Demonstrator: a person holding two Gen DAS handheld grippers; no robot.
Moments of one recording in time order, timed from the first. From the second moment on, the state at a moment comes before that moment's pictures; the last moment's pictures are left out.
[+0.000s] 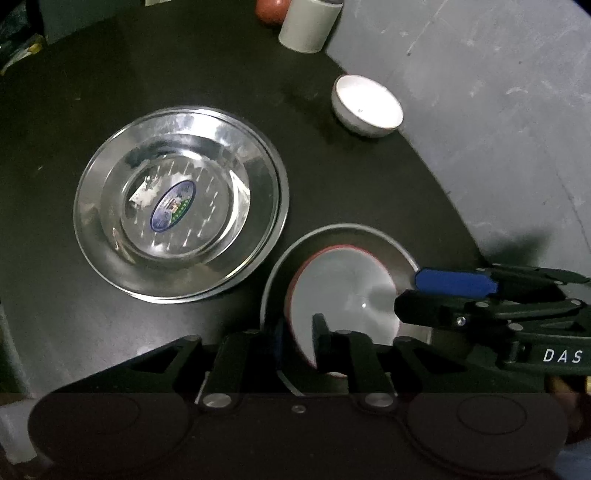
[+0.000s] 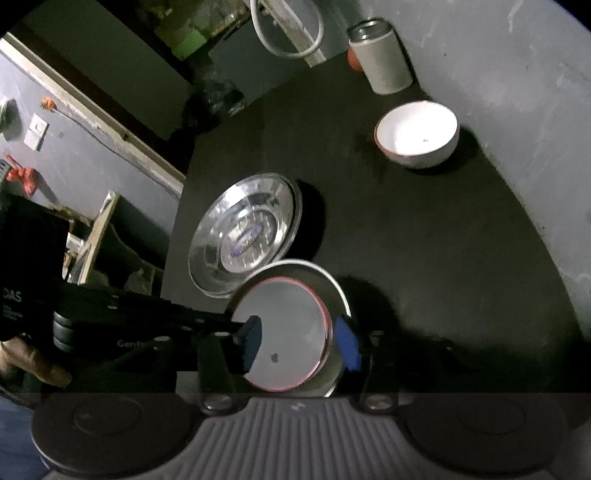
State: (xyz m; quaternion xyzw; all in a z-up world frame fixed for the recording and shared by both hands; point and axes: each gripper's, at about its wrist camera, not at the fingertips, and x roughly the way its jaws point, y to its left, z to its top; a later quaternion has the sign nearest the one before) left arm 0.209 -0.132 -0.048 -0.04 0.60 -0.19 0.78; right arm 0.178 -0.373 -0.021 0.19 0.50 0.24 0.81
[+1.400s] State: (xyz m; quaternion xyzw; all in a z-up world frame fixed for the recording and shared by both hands) left arm 0.397 -0.200 -0.043 0.06 0.49 -0.23 0.84; right arm 0.240 -0.410 -0.079 0.41 0.34 -0.07 0.85
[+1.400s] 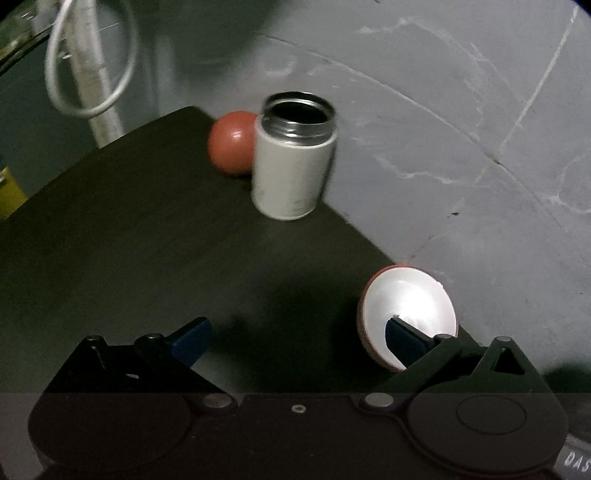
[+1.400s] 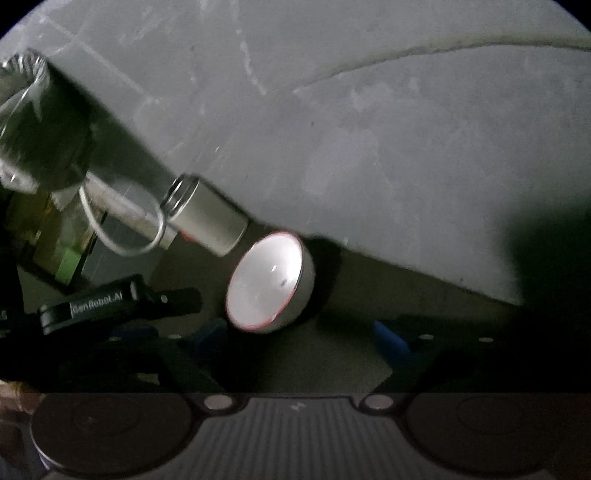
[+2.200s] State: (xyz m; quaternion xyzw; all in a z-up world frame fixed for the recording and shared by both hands) left arm 0.409 -0.228 -0.077 0.05 0.53 -0.23 0.81; right arm 0.288 -0.410 -0.100 0.41 0.34 -0.09 0.85
